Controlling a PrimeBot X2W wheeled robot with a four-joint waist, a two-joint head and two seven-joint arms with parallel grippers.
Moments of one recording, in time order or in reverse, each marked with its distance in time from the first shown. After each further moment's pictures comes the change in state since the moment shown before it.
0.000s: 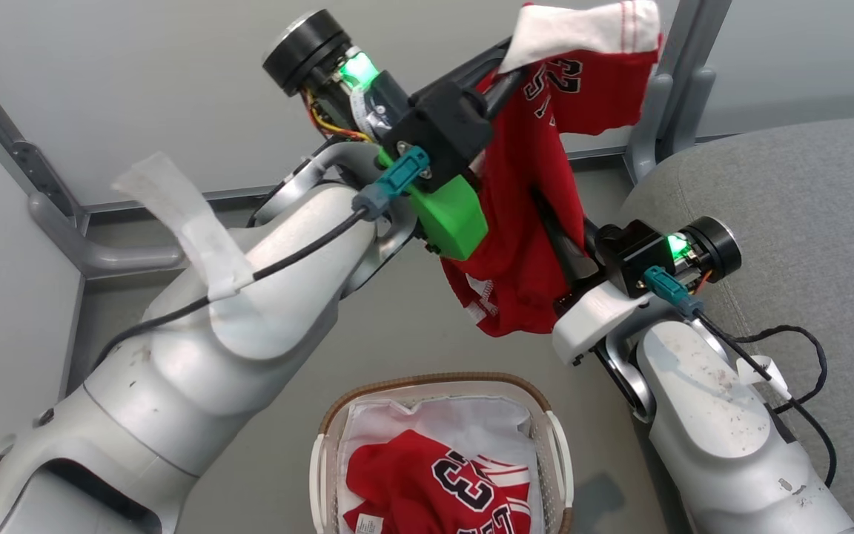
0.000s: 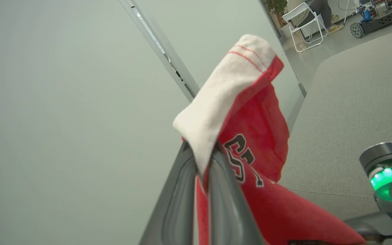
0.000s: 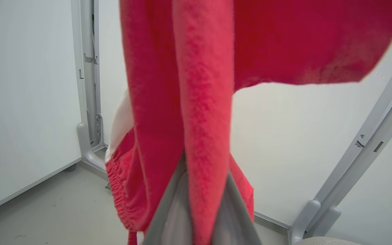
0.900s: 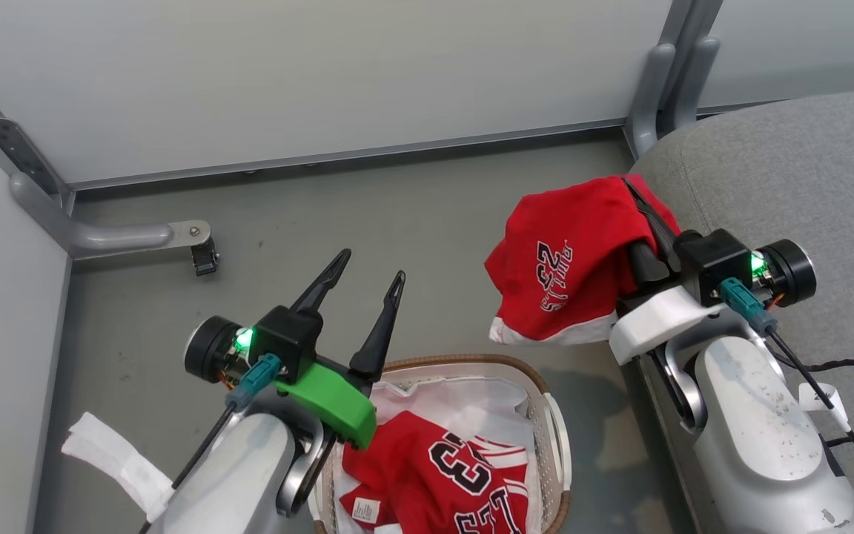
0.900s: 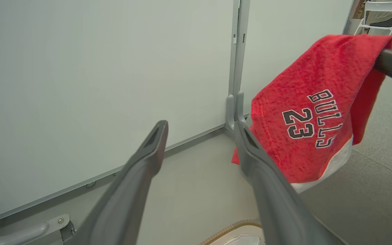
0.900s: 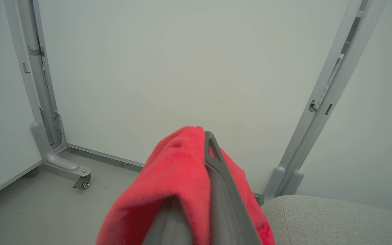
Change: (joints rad) left arm 0.614 0.040 0.269 -0.029 -0.094 0.055 -0.085; right arm 0.101 0.000 -0.199 -0.090 -0.061 0.000 0.000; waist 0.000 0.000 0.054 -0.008
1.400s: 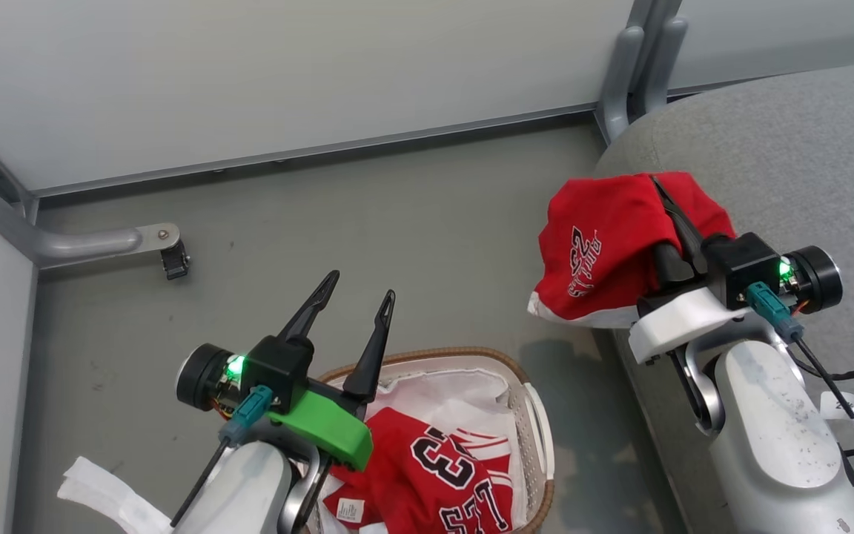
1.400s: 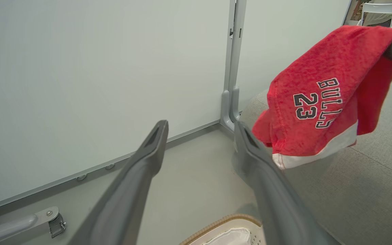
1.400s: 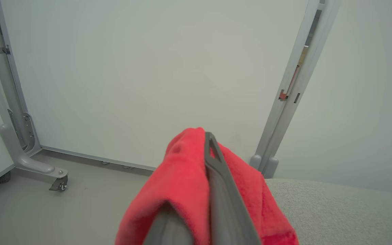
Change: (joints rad) left arm 0.128 -0.055 0.143 -0.056 0.123 -0.045 0.000; right arm 0.034 0.000 -0.060 -0.043 -0.013 0.000 0.000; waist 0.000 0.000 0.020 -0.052
